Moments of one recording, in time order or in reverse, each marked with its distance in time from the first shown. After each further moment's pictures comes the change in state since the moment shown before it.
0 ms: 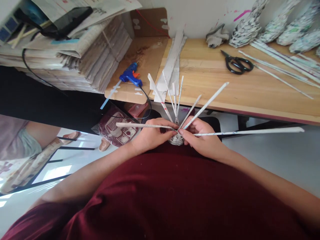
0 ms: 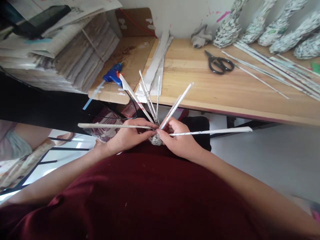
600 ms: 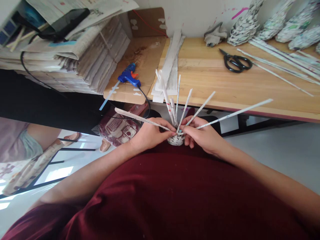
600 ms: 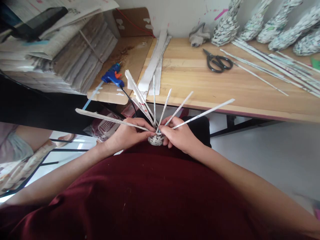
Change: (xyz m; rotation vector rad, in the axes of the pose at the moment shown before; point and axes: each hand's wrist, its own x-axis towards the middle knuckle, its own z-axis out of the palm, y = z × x) left_hand 0.006 0.008 -0.006 -0.008 -0.090 -0.099; right_hand 0.011 -0.001 0.001 0.163 0.049 0.296
